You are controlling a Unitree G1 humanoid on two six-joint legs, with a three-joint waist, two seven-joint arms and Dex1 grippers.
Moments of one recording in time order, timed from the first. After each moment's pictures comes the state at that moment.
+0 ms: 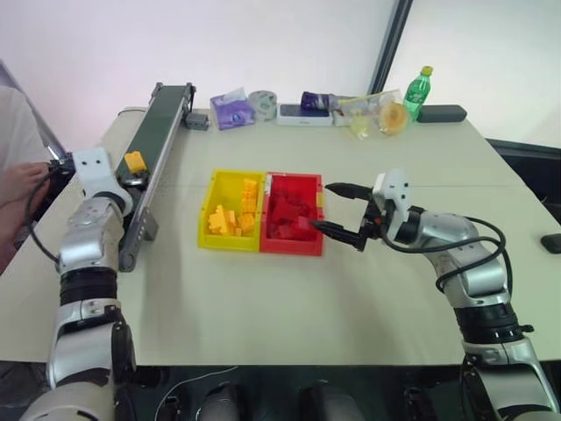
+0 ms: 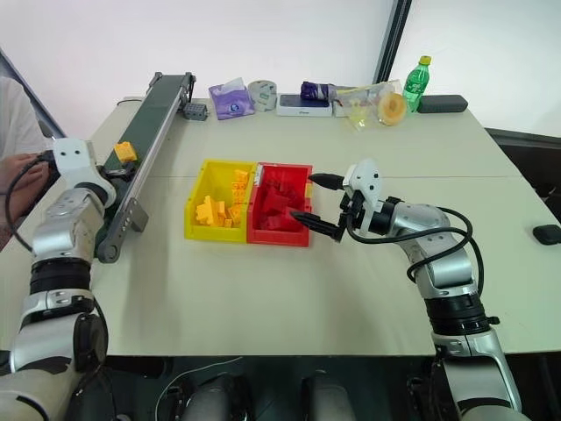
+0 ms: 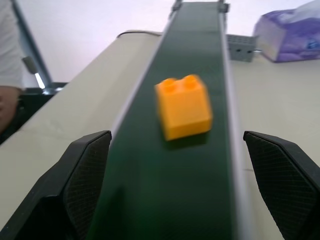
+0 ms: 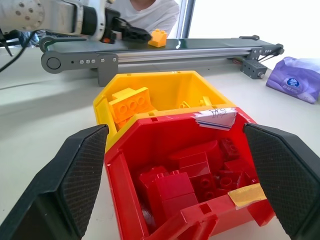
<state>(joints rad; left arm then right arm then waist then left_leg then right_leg) -0.77 0.49 0.32 0.52 -0.21 0.37 -0.08 -0.52 -0.54 0.00 -0.04 0.41 0.29 0.98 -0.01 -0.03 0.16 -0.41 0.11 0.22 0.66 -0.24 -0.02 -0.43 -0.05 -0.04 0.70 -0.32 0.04</state>
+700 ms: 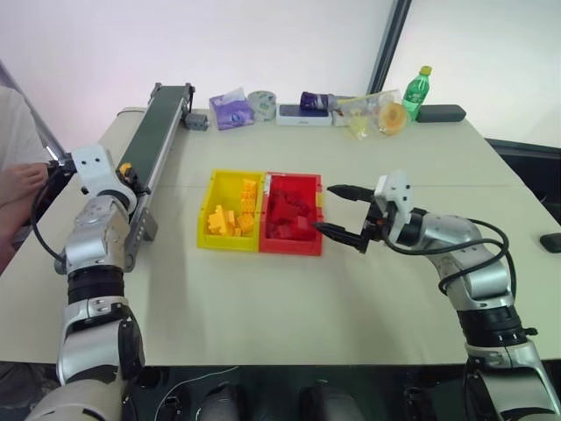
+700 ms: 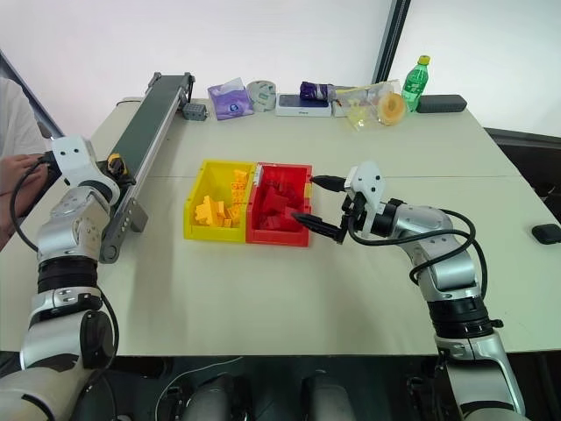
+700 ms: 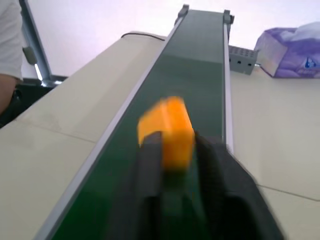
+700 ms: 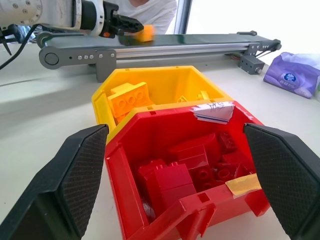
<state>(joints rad) -0.74 0.47 0.38 0.47 -0.25 0.41 -0.03 -0.51 -0.55 -0.01 -0.06 0.41 0.30 0.98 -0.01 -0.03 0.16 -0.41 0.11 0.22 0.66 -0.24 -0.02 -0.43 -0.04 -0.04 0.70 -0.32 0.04</state>
